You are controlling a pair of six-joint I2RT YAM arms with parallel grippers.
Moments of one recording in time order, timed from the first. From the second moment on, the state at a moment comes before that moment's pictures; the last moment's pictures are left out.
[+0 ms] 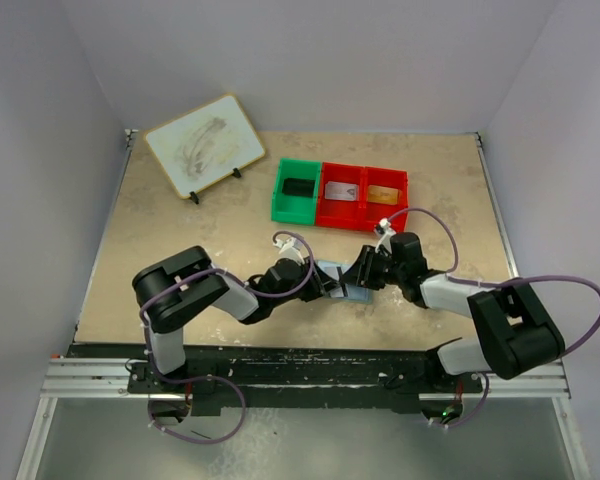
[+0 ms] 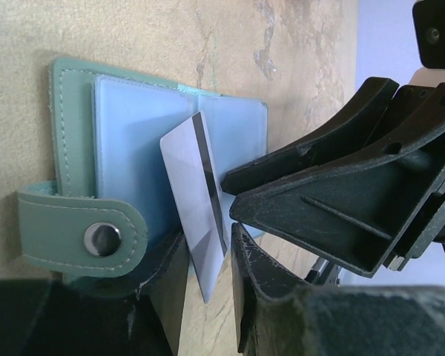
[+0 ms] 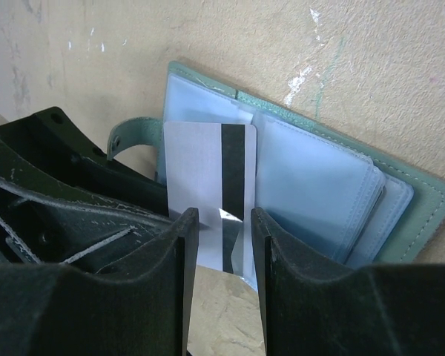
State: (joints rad) left arm -0.96 1.84 0.59 0.83 -0.04 -1.17; right arm 0.36 1.39 0.40 0.27 -0.45 0.63
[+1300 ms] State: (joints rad) left arm -0.96 1.72 0.52 0.79 -0.06 -1.11; right arm 0.36 1.30 0.38 0.26 -0.49 0.66
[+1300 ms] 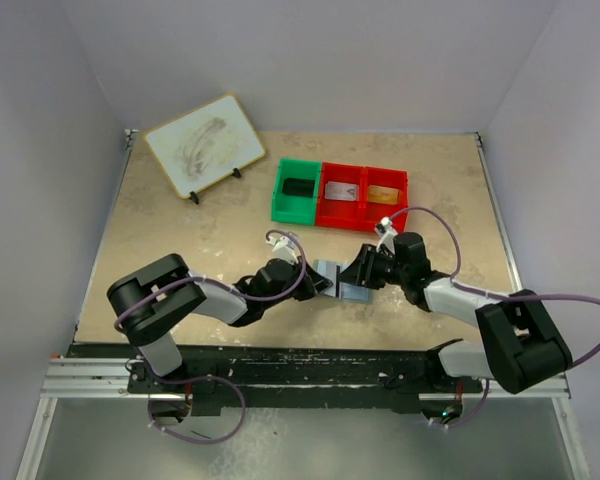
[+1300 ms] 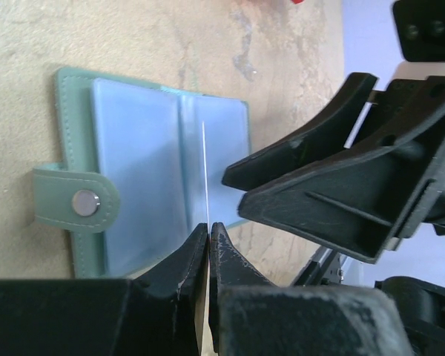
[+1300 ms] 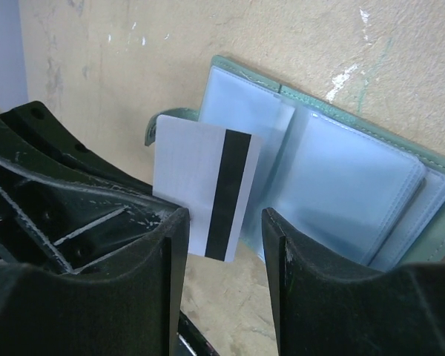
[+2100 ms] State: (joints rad) left arm -0.91 1.85 0.45 1.10 0.02 -1.21; right arm 0.36 1.43 0.33 0.47 -0.56 0.83
